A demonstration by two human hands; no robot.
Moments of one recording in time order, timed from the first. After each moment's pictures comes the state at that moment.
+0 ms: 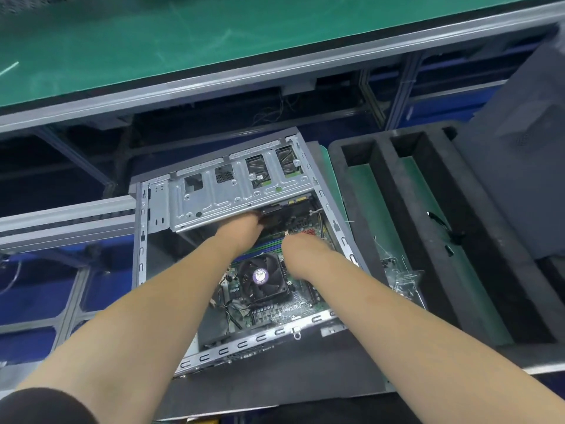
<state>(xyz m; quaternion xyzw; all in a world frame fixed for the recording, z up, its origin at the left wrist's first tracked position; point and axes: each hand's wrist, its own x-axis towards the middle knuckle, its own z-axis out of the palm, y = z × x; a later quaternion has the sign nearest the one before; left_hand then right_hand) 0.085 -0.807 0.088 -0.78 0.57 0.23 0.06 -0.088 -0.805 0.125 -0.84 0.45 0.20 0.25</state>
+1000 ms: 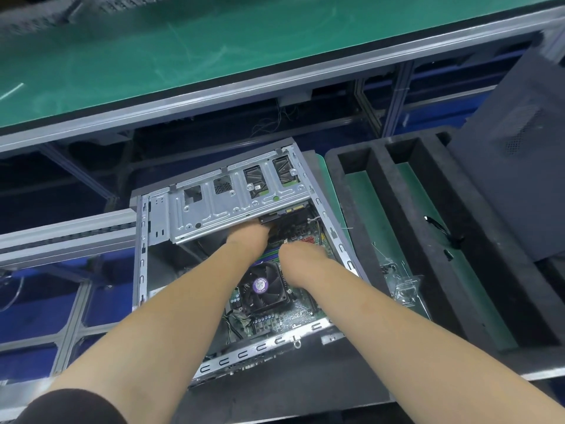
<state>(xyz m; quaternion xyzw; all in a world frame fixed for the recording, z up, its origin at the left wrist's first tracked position) 0.063 -0.817 0.088 -0.74 0.64 0.12 0.18 -0.085 -0.802 0.125 -0.84 0.45 0.19 0.24</state>
